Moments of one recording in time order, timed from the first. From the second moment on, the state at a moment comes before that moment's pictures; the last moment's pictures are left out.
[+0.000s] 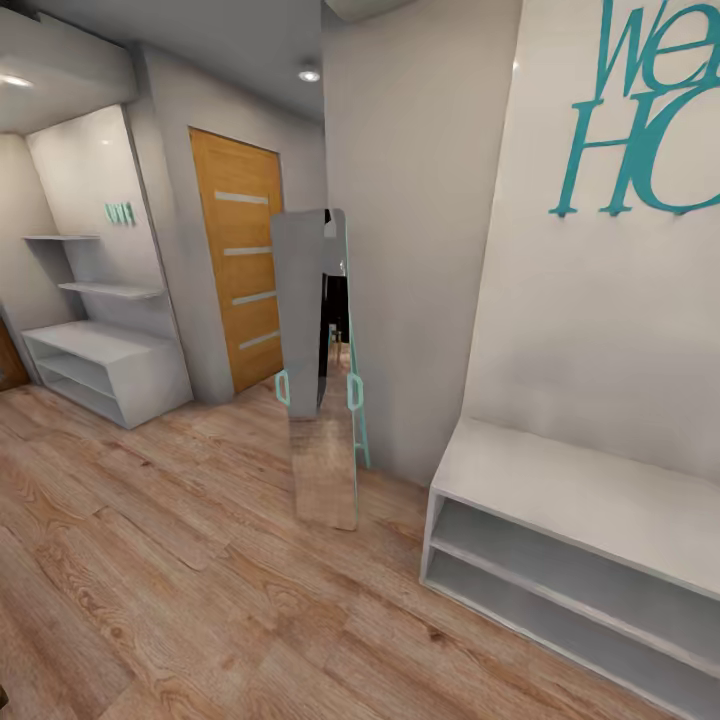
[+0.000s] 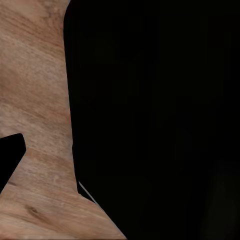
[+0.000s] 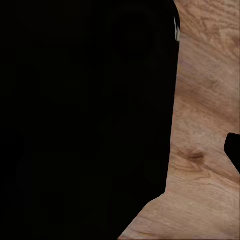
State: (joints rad) left arm 0.00 0.00 0.00 0.00 0.00 0.00 0.00; right arm 0.00 0.00 0.00 0.00 0.00 0.00 0.00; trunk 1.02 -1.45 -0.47
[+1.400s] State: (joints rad) left arm -0.01 0.04 0.03 -0.16 0.02 0.00 0.00; right arm -0.07 0.00 -0.03 -0.14 -0.04 -0.03 0.00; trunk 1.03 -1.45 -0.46
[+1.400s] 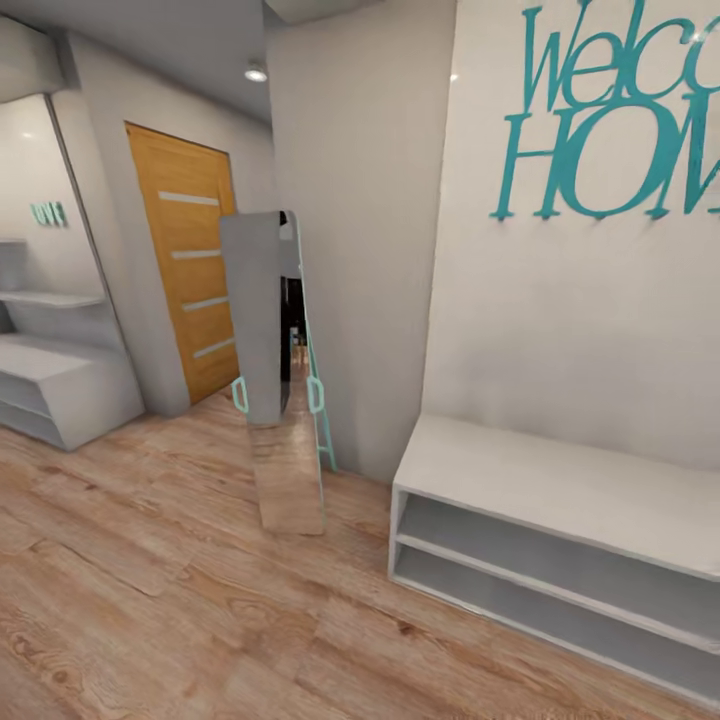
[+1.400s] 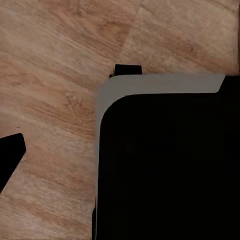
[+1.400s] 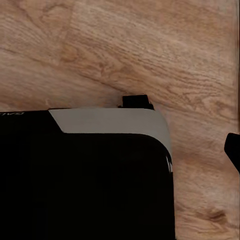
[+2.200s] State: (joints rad) left arm -0.22 0.04 0.02 -0.32 0.02 -0.13 0.00; right arm -0.07 -0.01 -0.03 -0.54 -0.04 -0.21 0.00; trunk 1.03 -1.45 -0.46
